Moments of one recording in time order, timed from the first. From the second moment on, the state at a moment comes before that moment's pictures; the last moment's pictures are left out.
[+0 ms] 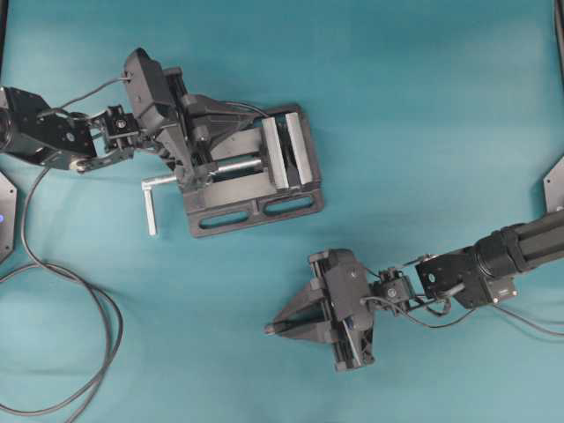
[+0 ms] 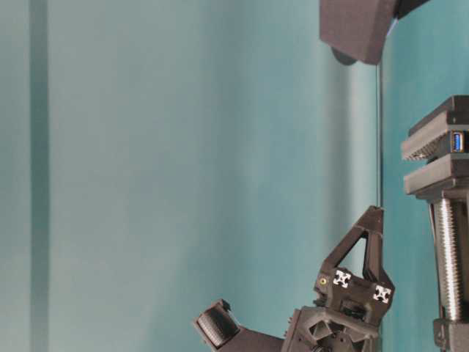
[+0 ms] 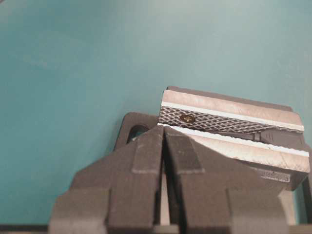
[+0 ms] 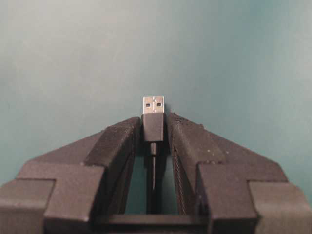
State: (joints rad) left arm 0.24 0.15 0.93 -0.09 -0.77 -0.04; right arm 0.33 0.46 0.74 0.04 -0.83 0.16
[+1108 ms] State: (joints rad) left arm 0.21 0.15 0.94 -0.09 -0.77 -0.04; right arm 0.31 0.46 0.71 0.05 -0.79 0.09
